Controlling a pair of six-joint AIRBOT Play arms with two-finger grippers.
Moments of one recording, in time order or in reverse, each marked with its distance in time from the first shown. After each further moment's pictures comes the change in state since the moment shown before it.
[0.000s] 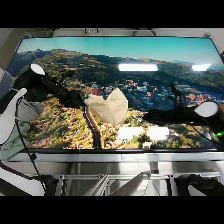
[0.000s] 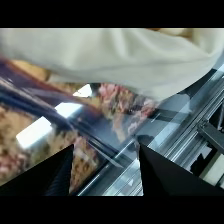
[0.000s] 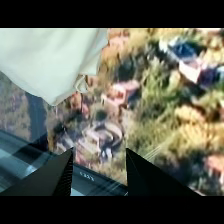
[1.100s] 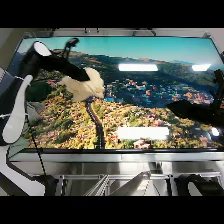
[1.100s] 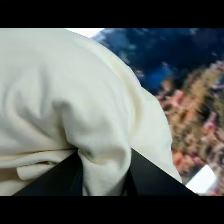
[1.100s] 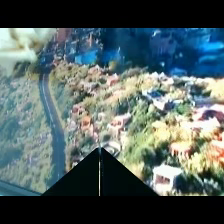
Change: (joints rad) left arm -0.186 -0.047 0.365 0.108 0.305 0.143; right arm -0.235 0.406 0.000 -0.042 0.049 0.029
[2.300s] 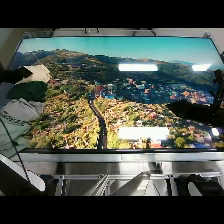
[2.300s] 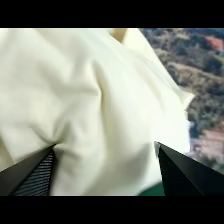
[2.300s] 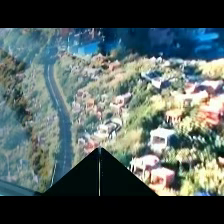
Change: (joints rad) left arm 0.650 -0.315 0.230 -0.035 0.342 -0.017; right arm 0.000 0.000 0.000 0.000 0.001 0.000
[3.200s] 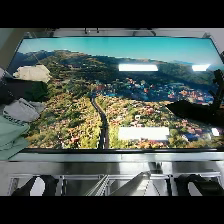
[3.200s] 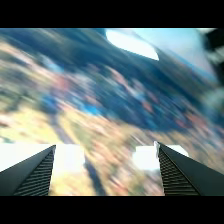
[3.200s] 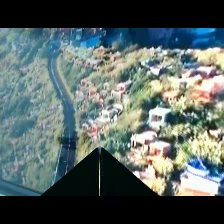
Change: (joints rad) left arm 0.131 1.343 -1.036 -0.365 -0.322 -0.067; right arm 0.000 0.000 0.000 0.000 0.003 0.000
